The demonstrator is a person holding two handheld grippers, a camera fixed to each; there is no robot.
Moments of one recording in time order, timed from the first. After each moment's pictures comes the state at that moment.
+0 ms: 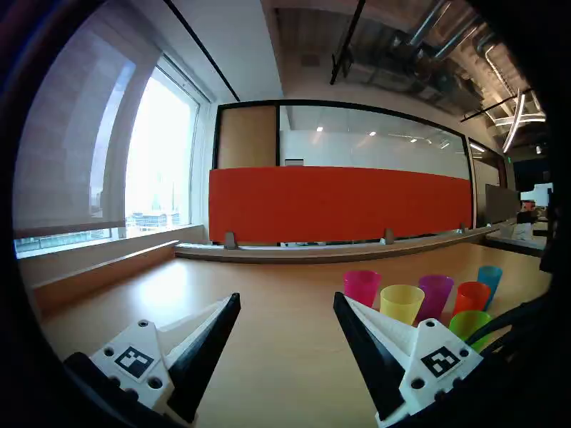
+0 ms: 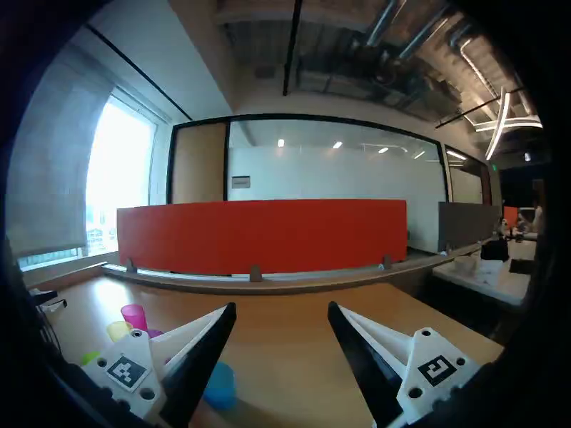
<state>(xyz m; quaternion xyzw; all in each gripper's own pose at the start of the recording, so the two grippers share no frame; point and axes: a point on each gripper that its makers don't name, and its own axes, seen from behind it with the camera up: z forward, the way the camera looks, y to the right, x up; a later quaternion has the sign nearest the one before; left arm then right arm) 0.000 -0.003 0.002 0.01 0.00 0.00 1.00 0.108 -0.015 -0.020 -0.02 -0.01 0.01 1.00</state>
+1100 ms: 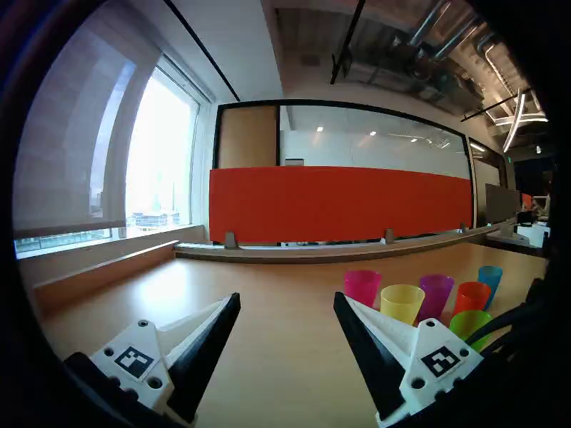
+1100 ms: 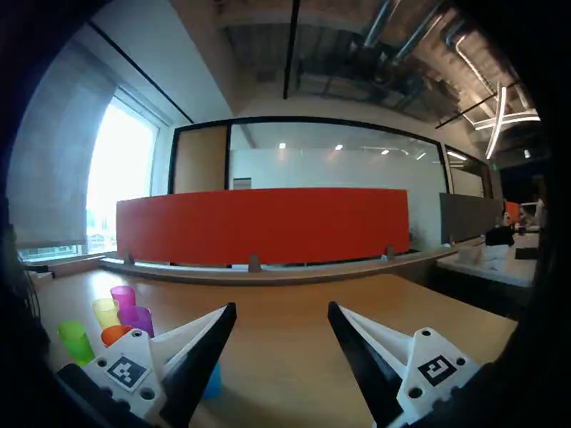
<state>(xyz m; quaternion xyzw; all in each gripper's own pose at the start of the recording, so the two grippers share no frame) 0.000 -0.003 0.002 0.01 0.00 0.00 1.00 0.035 -0.007 -0.006 -0.01 0.01 0.01 1.00</state>
